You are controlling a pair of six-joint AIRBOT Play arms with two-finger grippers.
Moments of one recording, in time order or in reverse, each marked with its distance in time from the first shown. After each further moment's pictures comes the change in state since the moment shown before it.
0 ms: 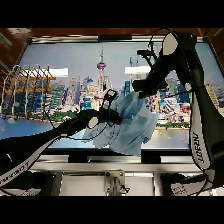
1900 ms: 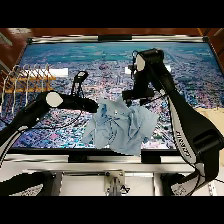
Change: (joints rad) left arm 0.320 0.281 0.021 -0.209 -0.497 0.230; right arm 0.126 -0.100 -0.111 -0.143 -0.068 0.211
